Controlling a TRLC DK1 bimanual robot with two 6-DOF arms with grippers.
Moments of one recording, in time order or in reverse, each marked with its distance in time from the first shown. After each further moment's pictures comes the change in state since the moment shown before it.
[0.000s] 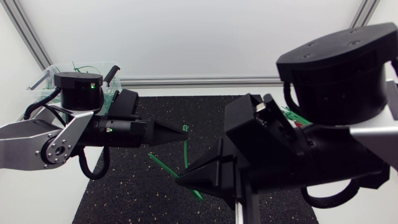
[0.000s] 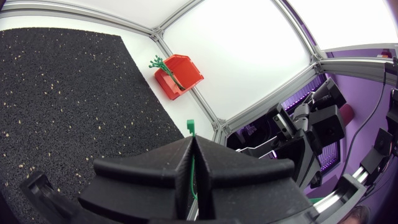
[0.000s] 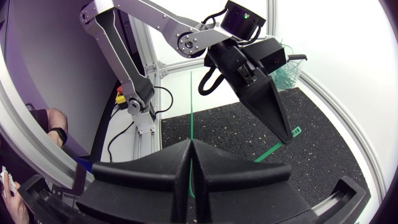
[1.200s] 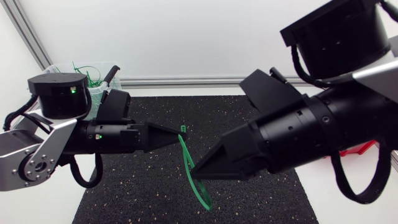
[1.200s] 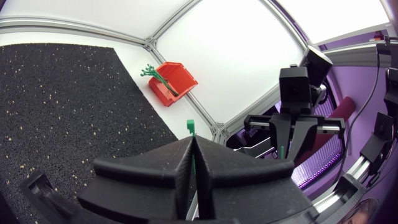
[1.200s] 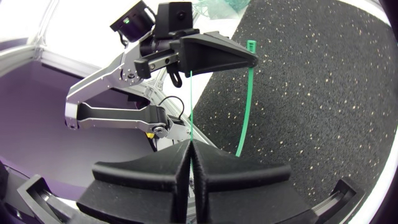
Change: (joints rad) left arm -0.041 -0.143 -0.066 0.035 -0.068 -0.030; right arm -0.121 0.052 0.166 -0.286 -0.167 0.742
